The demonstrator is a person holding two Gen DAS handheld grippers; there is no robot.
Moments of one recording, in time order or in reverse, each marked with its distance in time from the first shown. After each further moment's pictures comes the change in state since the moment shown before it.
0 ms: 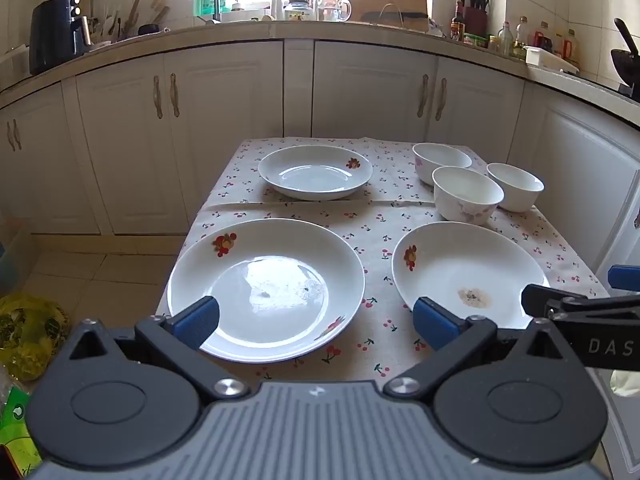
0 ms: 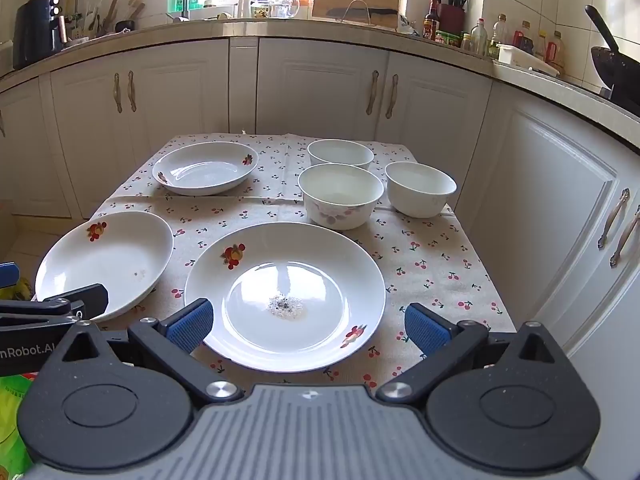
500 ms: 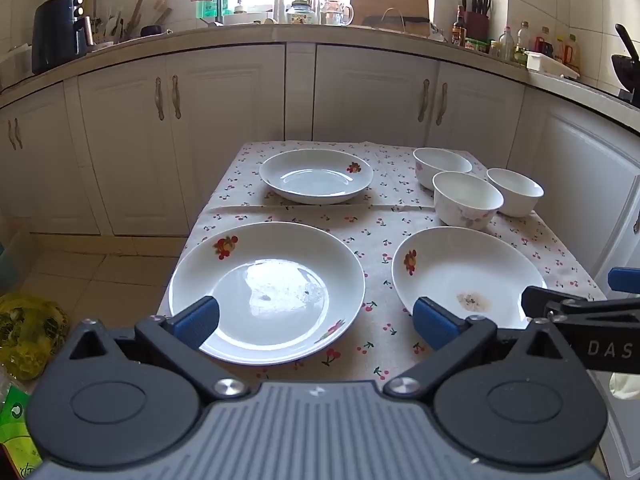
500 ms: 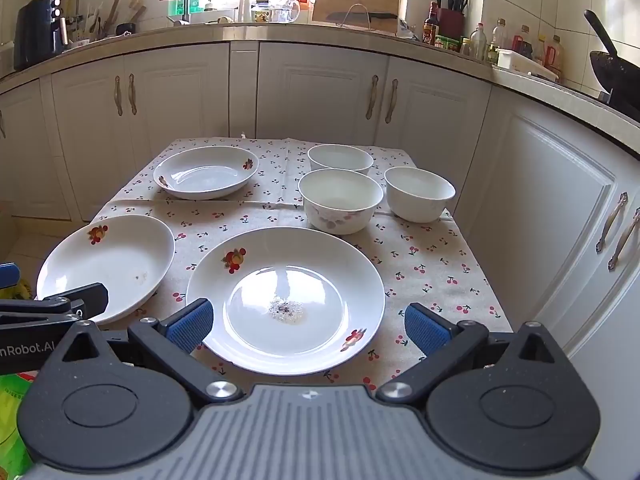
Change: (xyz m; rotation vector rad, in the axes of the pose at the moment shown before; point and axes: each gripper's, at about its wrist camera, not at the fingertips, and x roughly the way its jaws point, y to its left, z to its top) left arm -0.008 0.002 0.005 -0.007 -0.015 -0.003; right arm -0.005 0.002 0.001 0.000 -0.014 -0.002
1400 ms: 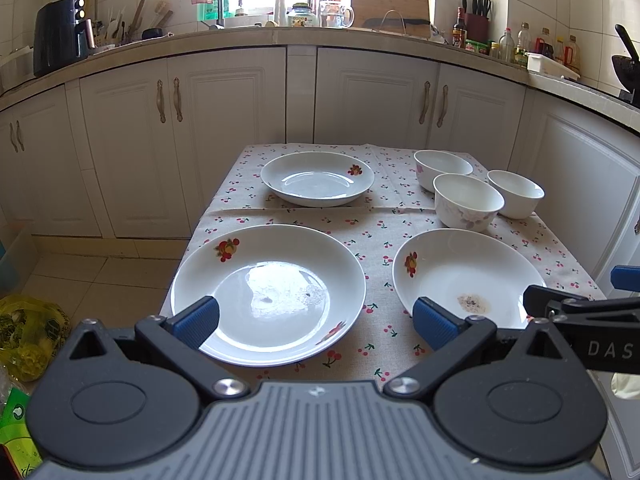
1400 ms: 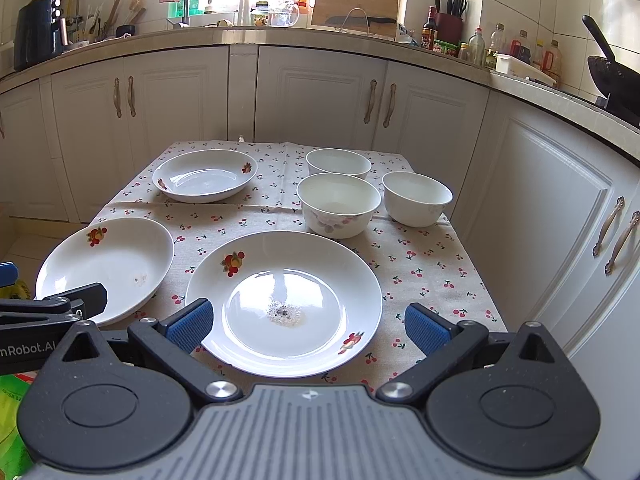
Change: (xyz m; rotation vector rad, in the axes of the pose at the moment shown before) left arm -0.003 0.003 0.002 0.001 -0.007 0.003; right arm -0.002 0.000 0.001 -0.005 0.000 -0.007
